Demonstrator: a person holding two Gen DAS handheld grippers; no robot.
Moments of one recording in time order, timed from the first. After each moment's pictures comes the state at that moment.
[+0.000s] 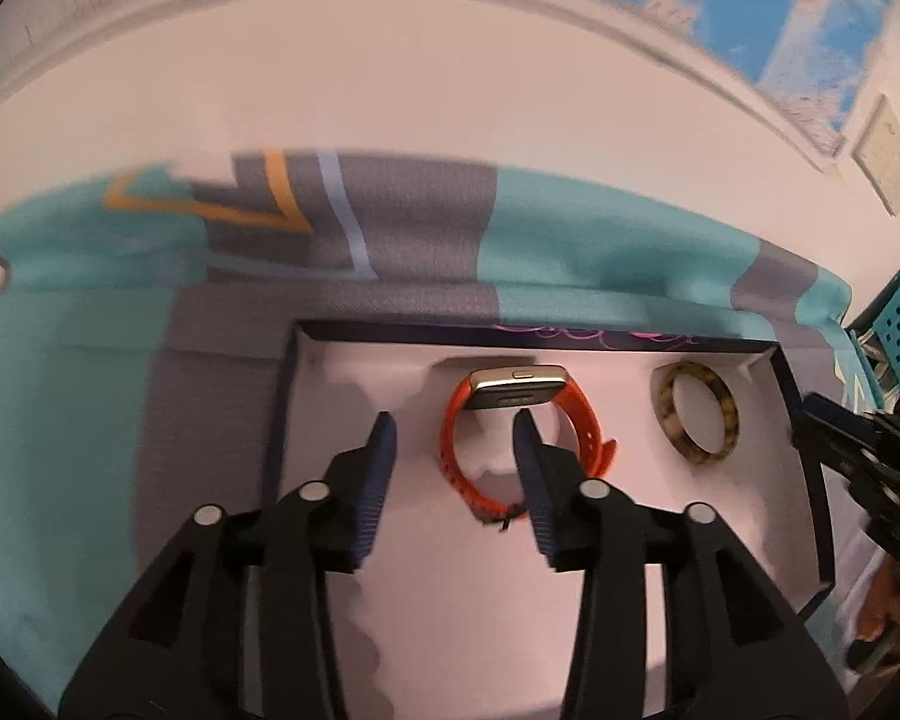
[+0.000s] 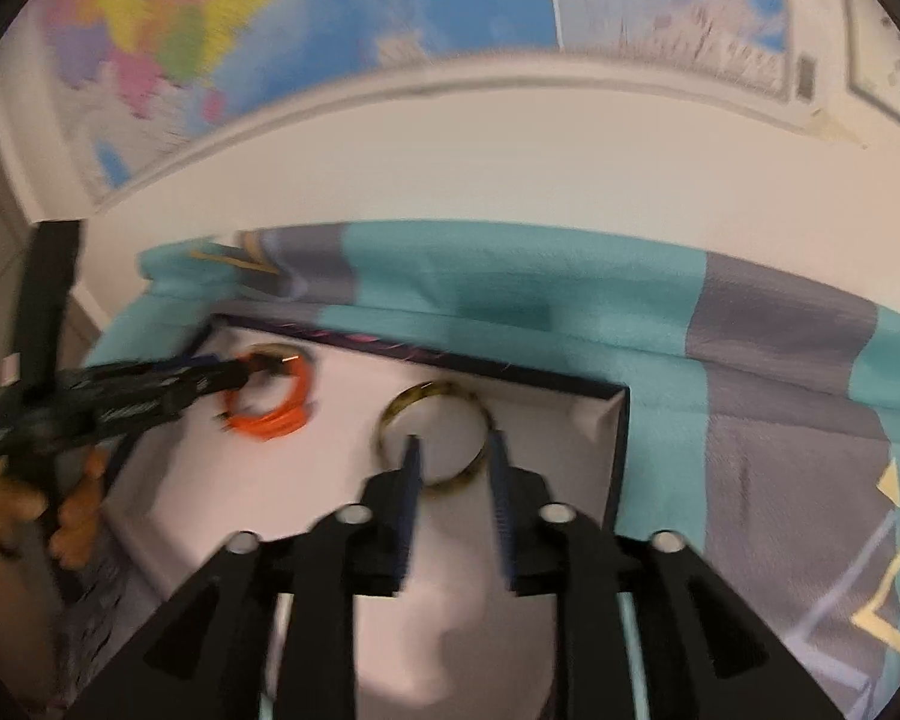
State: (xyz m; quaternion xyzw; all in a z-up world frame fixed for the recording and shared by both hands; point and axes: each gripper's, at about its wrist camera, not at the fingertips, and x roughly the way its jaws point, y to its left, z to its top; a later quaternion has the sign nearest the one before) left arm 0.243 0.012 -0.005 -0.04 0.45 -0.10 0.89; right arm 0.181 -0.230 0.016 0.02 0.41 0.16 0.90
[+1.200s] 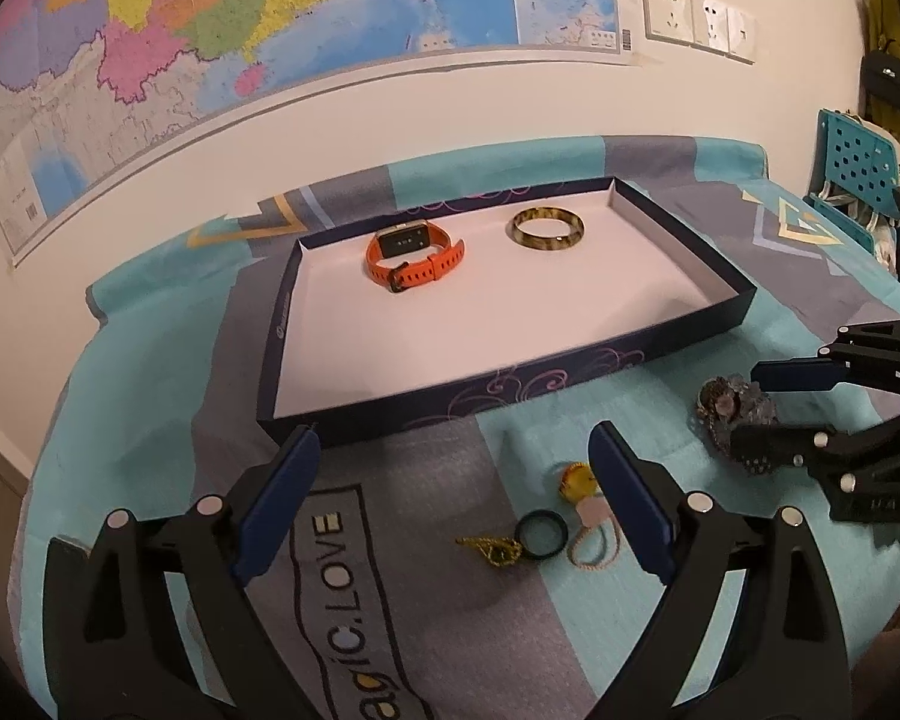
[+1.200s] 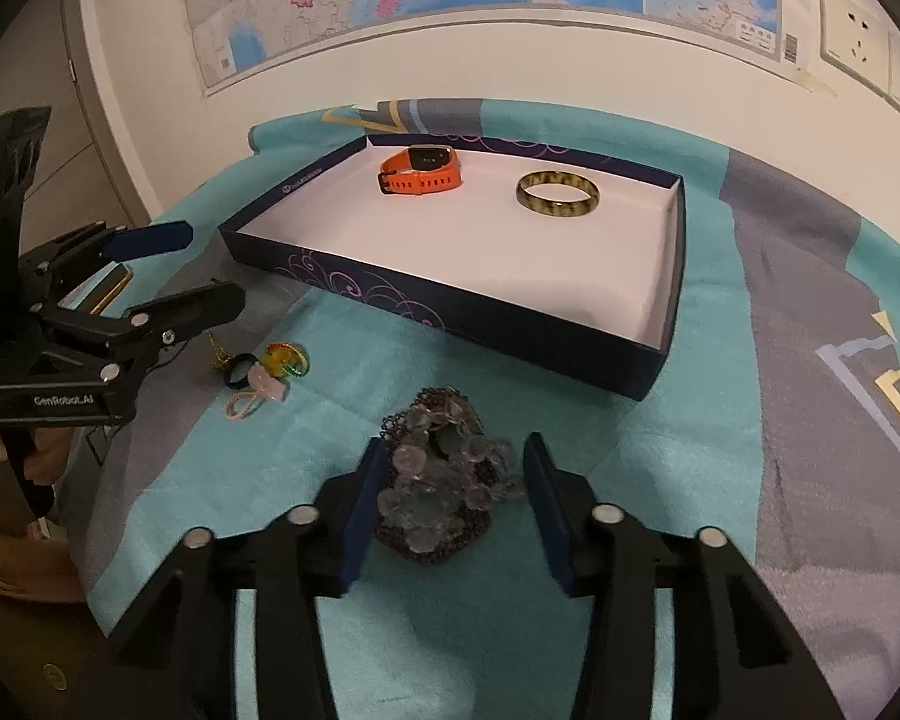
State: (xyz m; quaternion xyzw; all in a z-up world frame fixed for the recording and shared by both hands) left arm 0.036 -0.025 -0.005 0.11 0.35 -0.11 0.92; right arm 0.020 -0.211 -0.030 -0.04 0.43 0.21 0.88
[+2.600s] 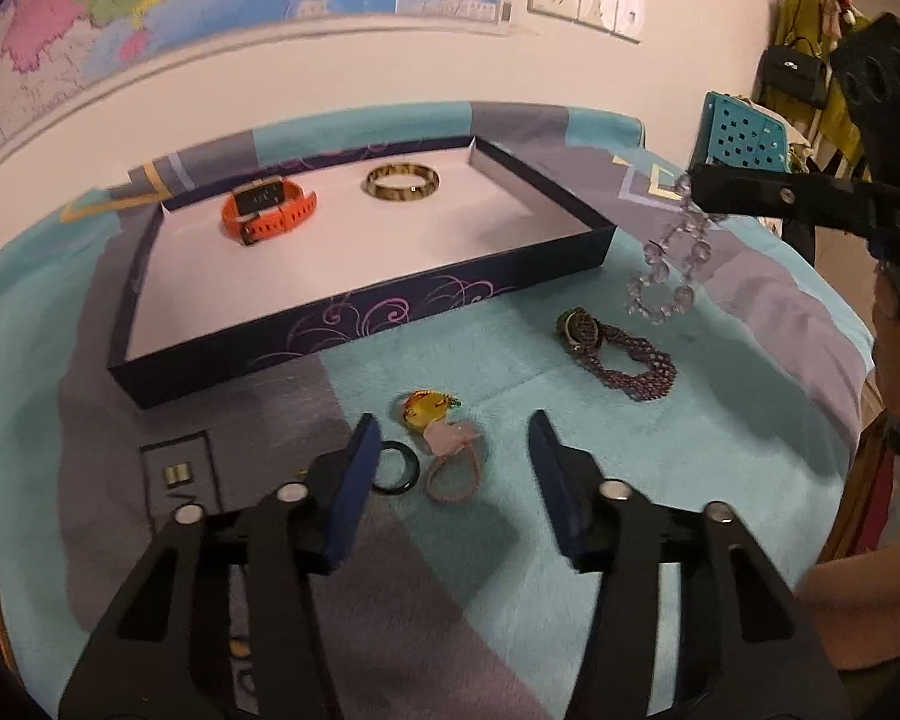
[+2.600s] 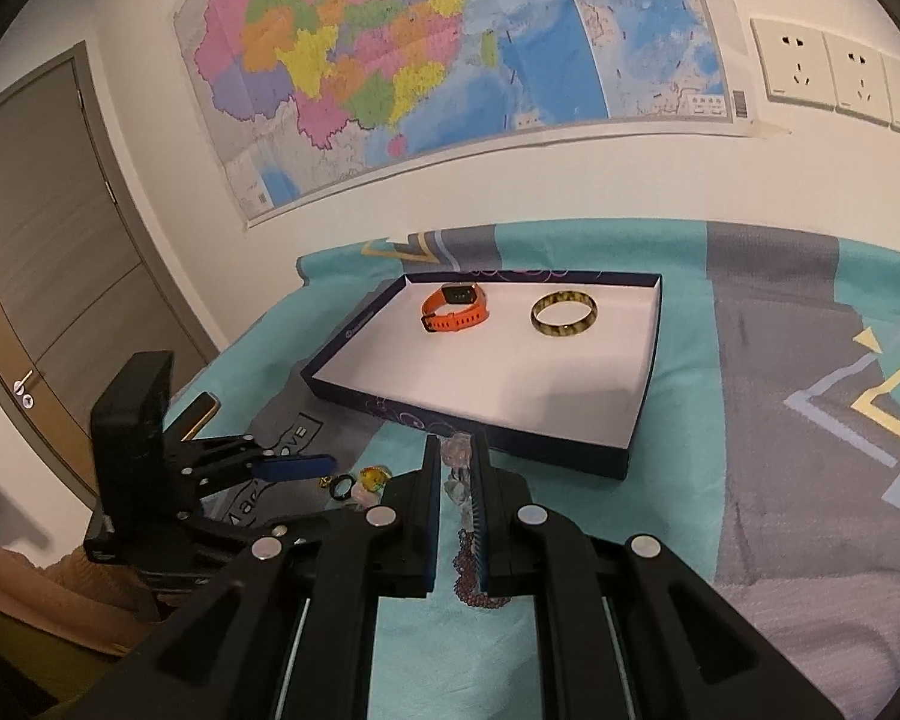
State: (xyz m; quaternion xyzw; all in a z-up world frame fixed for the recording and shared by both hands) left arm 0.019 -0.038 -0.030 0.08 0.38 -0.26 0.88; right arm 0.000 -0.248 0.040 0.07 0.34 0.25 0.90
